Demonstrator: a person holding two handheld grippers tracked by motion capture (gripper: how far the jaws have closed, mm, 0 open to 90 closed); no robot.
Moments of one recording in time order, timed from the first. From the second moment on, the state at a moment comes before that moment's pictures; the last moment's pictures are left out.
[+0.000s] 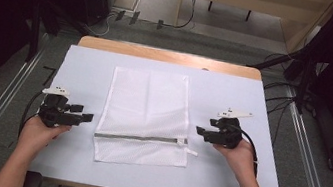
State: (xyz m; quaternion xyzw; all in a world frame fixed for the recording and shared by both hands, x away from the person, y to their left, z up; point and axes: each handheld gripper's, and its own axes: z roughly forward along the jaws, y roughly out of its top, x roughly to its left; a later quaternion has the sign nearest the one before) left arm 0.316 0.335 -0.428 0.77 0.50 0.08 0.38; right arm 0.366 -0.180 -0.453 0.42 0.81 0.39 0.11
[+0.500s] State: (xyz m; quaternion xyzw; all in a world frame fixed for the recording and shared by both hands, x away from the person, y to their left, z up) left arm 0.320 0.341 -0.433 0.76 0.53 0.09 0.36; right arm 0.371 -0.186 -0.460 0.44 0.81 0.37 0.13
